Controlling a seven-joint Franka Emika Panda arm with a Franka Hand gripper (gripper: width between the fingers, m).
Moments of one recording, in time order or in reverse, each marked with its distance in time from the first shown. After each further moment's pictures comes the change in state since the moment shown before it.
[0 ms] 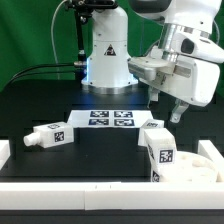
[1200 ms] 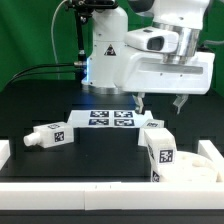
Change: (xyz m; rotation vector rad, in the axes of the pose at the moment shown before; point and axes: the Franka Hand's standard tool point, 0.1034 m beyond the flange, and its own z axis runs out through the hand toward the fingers) arm -0.013 0.002 0.000 0.132 0.040 1.477
